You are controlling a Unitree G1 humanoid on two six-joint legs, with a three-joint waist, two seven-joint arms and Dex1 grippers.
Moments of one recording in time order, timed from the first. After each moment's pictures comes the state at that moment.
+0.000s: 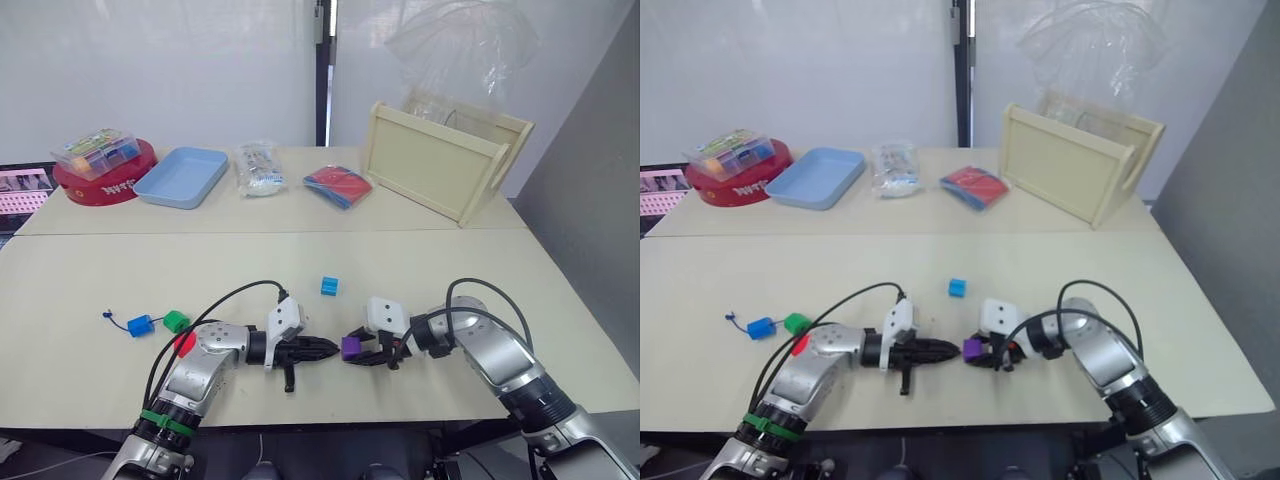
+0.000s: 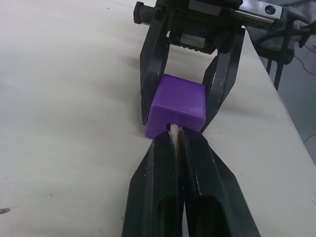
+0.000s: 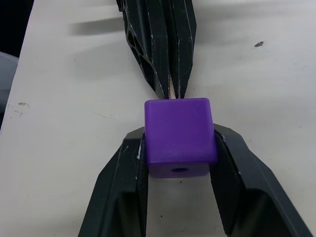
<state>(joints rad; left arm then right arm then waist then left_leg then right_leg) -0.37 0.41 -0.25 0.08 -0.27 0.26 -1.16 -0.51 -0.58 0.38 -0.06 0.10 0.38 1.19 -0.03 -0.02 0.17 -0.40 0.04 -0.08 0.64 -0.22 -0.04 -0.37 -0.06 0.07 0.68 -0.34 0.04</state>
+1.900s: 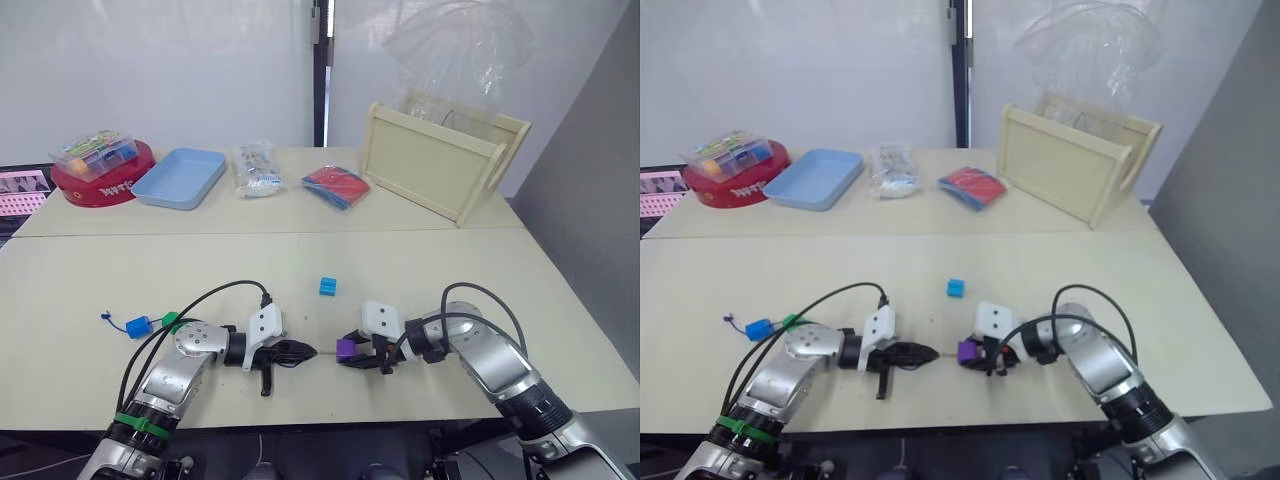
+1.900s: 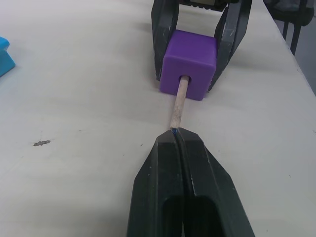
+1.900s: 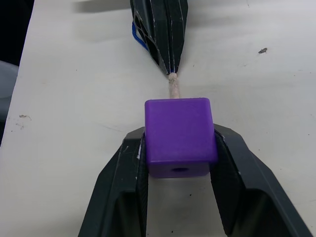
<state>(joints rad) -0.34 0.51 -0.24 0.08 -0.22 0.18 -1.19 -0.49 -0.58 0.38 -0.12 0.08 0.42 1.16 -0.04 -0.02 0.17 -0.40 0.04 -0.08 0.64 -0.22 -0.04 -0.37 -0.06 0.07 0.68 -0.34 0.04</state>
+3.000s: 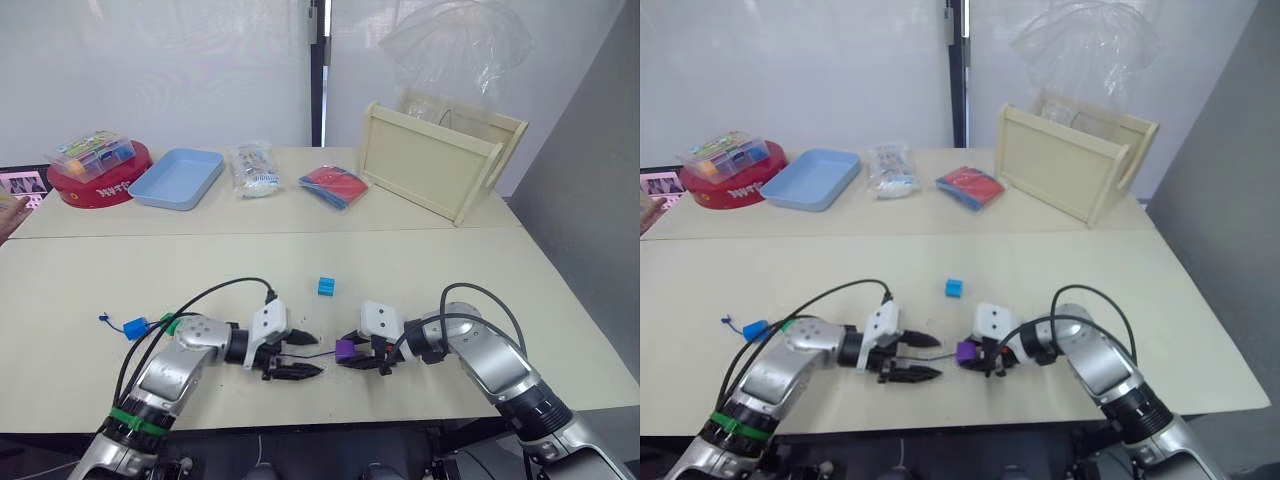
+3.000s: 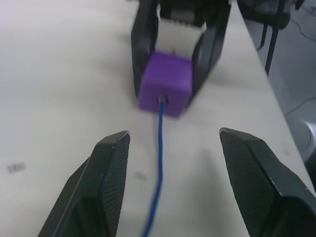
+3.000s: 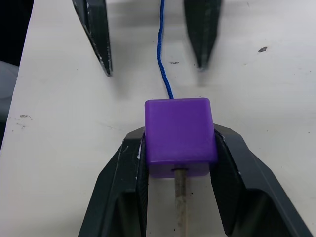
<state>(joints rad) -0.32 0.58 -0.24 -0.02 -0.25 0.28 -1.20 -0.48 -0.58 0.39 -0.12 0.08 0.42 1.15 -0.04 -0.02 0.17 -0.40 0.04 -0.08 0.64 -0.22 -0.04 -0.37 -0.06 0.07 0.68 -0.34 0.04</state>
